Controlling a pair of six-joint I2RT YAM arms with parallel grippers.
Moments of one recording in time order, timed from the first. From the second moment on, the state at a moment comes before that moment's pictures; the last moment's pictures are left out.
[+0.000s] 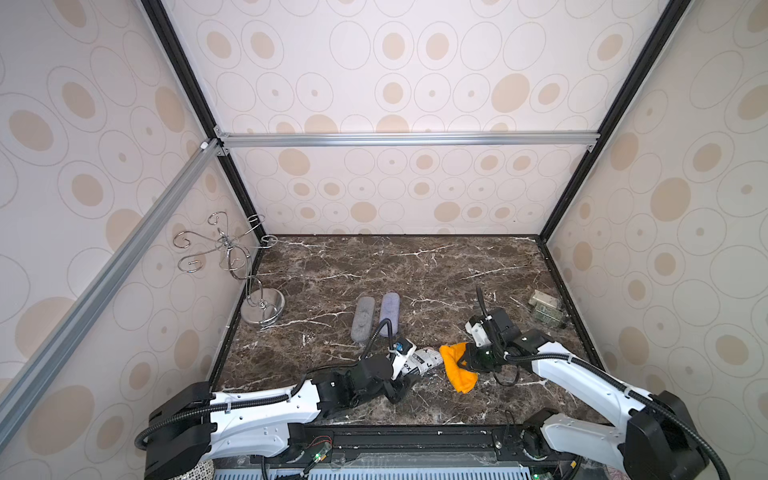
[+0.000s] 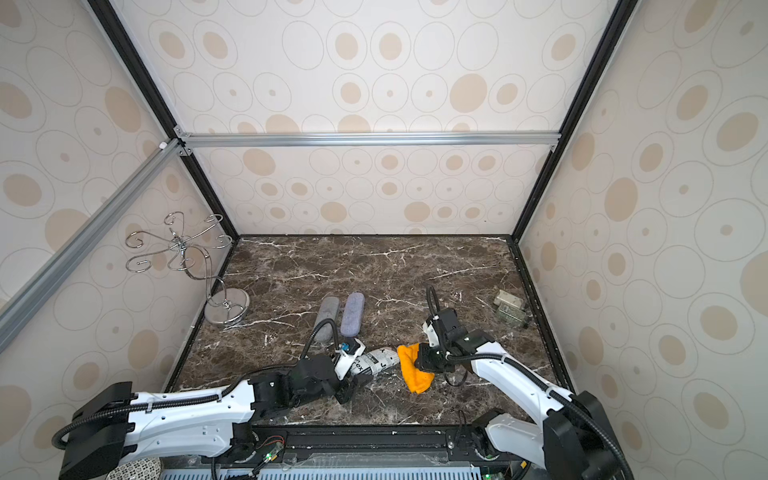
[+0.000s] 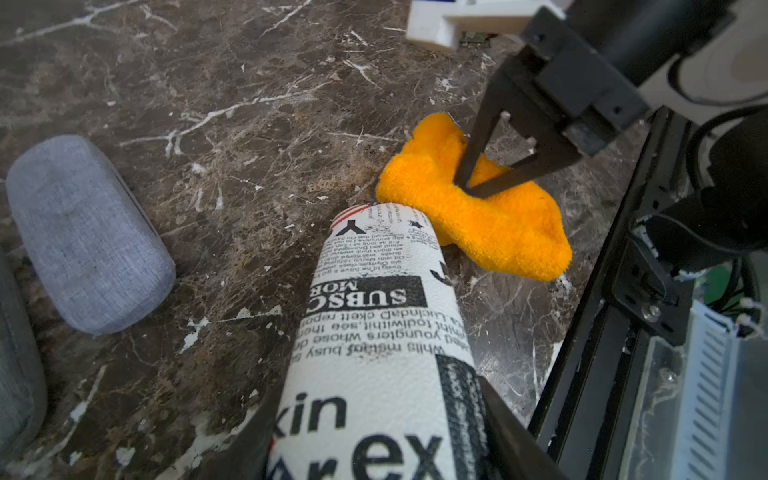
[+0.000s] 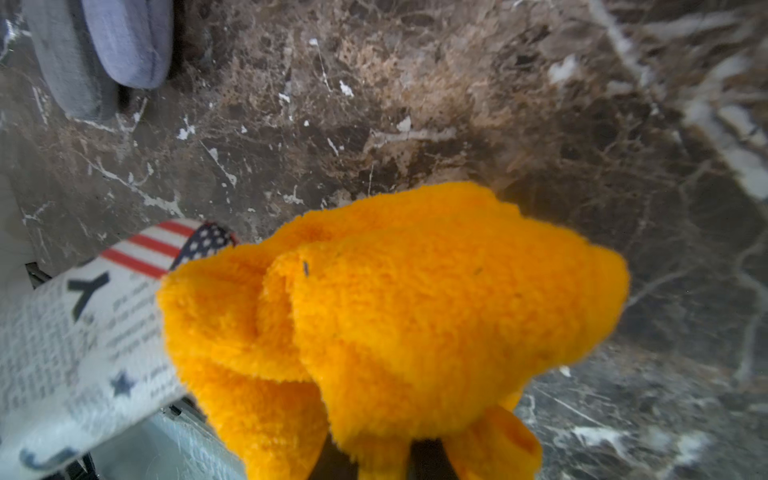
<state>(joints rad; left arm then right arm) -1.15 1.08 0.48 0.03 -0.16 -0.37 0.48 1.10 0.61 -0.65 -0.33 0.55</state>
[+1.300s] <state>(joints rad) -0.98 1.19 0.55 0.21 0.07 -0.86 0.73 0.96 0.64 -0.60 0.05 0.74</state>
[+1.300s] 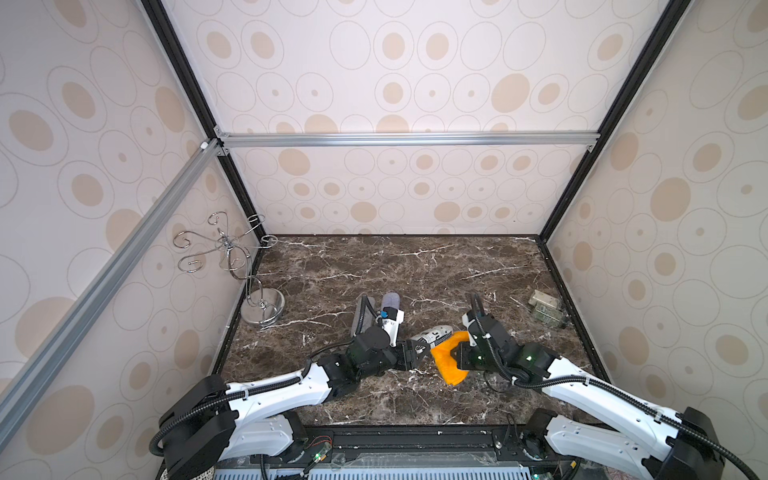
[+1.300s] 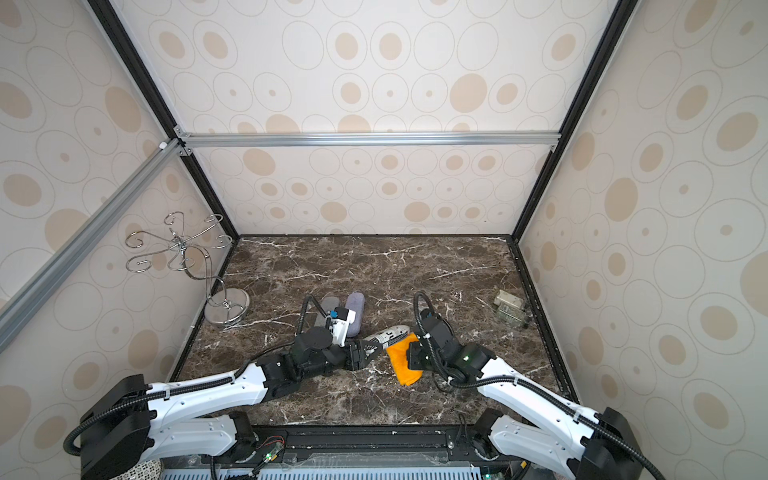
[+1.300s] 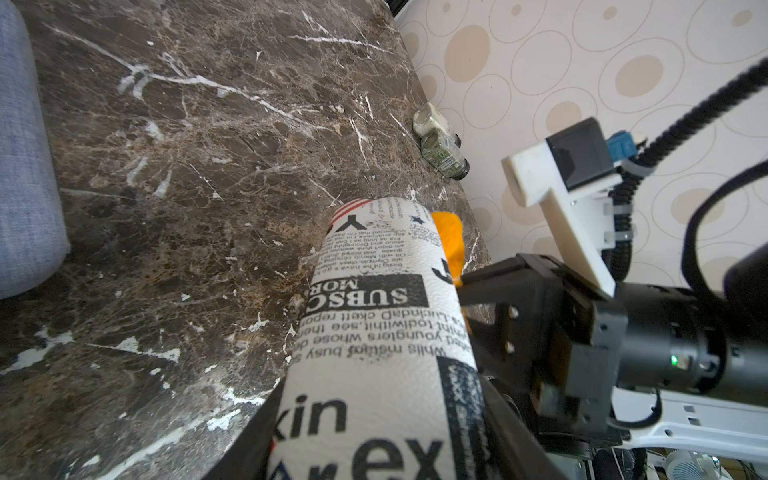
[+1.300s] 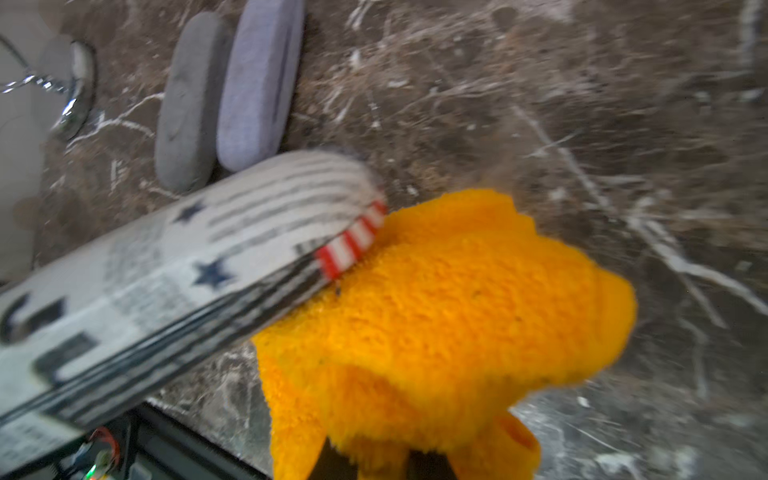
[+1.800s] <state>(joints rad) -0.97 1.22 0.55 0.16 0.04 -0.82 0.75 0.83 0.64 -0.49 -0.27 0.64</state>
